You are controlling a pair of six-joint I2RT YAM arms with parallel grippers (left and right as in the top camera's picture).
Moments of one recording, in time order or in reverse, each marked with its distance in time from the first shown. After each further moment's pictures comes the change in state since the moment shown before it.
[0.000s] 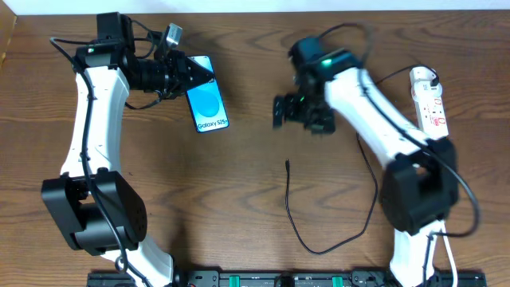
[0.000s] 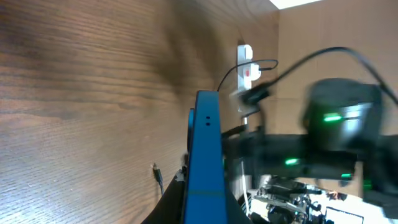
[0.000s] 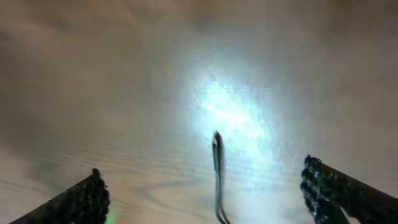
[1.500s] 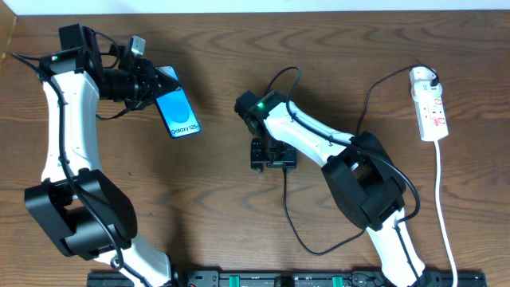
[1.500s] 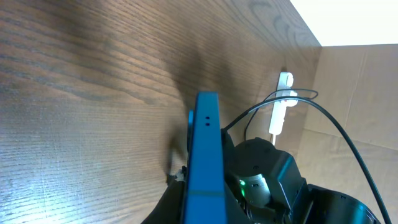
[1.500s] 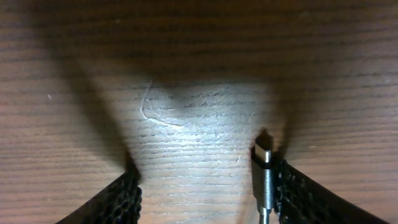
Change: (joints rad) left arm 0.156 0.000 0.000 -0.106 -0.129 0.022; right arm 0.244 0.192 -0.043 0.027 0.136 0.199
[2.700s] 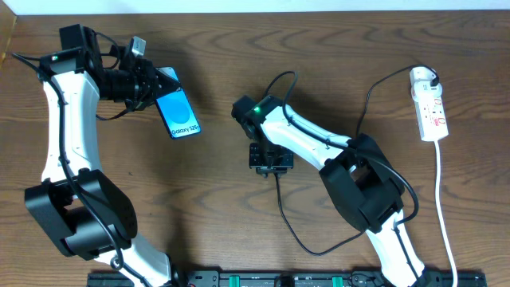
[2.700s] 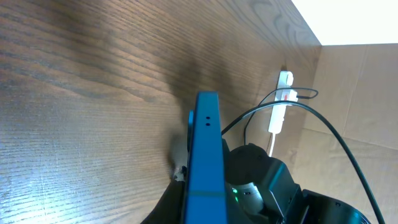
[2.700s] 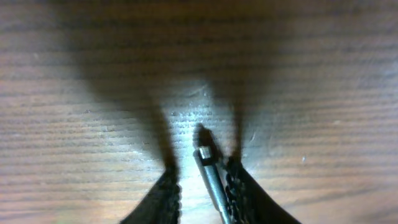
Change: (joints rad) left arm 0.000 0.000 0.000 -0.008 0.000 0.000; right arm 0.023 -0.004 -0.015 -0.013 -0.021 0.027
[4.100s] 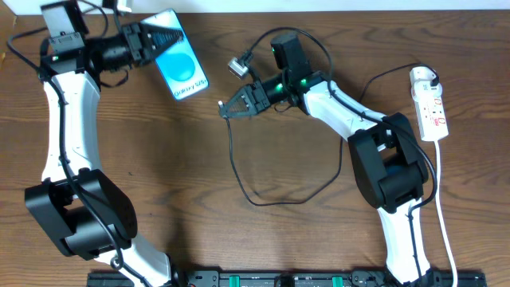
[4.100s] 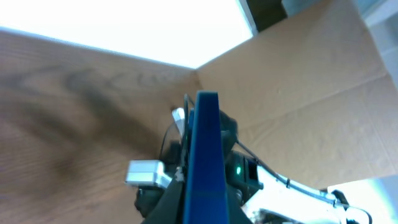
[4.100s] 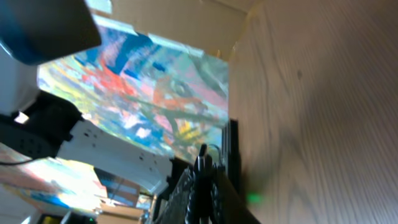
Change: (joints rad) left arm 0.000 0.000 -0.004 0.691 0.506 -0.222; right arm -0.253 0.013 -0.032 1.233 -1.391 -0.151
